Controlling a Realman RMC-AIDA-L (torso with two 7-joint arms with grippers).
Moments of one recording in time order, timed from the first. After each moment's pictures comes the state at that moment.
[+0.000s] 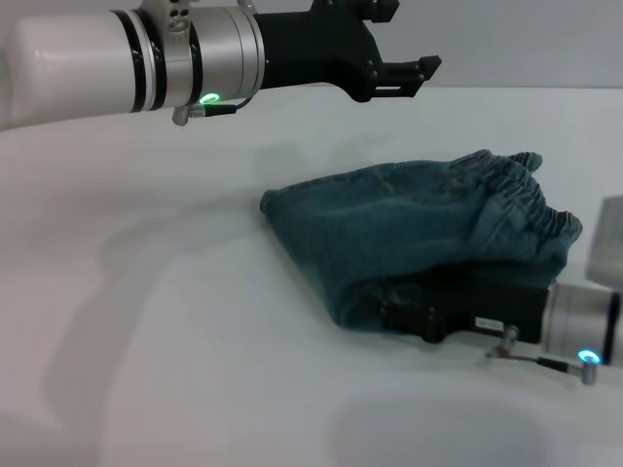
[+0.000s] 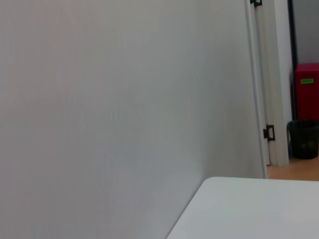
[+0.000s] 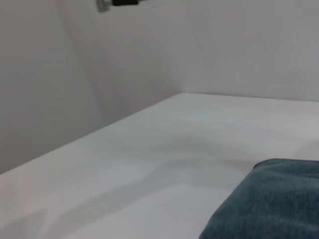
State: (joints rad) left arm -0.65 -2.07 1.47 1.06 1.64 0.89 -1.61; right arm 0.62 2.08 -0.58 -0.14 -2.00 -1.30 1.04
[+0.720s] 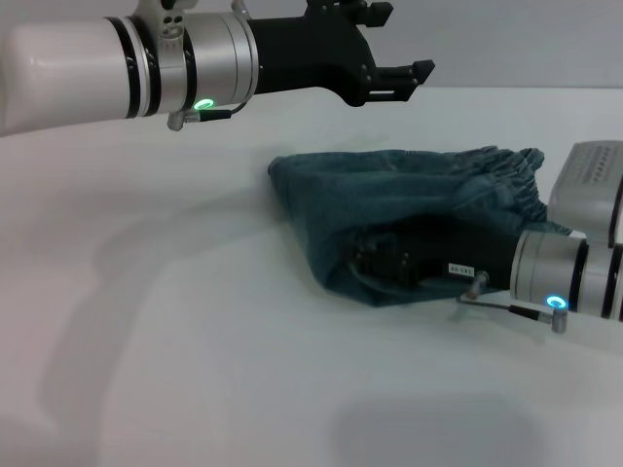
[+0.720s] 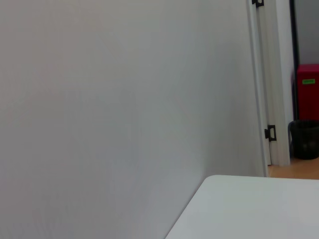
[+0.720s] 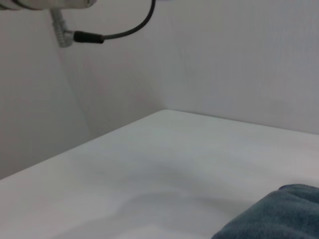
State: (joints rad) left arm -0.64 -2.06 1.47 1.06 1.63 0.89 -1.60; right arm 0.72 2.08 -0.57 -0.11 -1.94 -1.21 1.06
